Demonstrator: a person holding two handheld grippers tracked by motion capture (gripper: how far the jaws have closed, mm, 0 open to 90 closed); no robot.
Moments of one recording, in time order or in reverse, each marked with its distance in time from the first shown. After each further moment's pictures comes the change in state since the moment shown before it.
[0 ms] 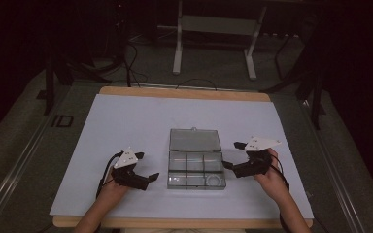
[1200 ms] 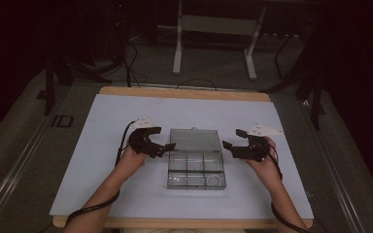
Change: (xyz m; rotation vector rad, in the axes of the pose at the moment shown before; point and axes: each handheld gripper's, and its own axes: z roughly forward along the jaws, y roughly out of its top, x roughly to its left) left arm 0.035 0.086 0.051 -0.013 -0.138 -0.117; right arm -0.035 0.005 0.023 -0.112 -0.131 0.168
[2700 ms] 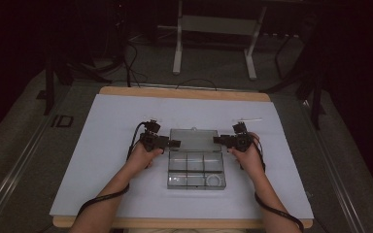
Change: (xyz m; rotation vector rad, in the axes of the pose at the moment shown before) left arm 0.035 -0.016 0.051 0.207 -0.006 -0.383; right arm -0.024 -0.006 0.071 0.268 0.036 0.406
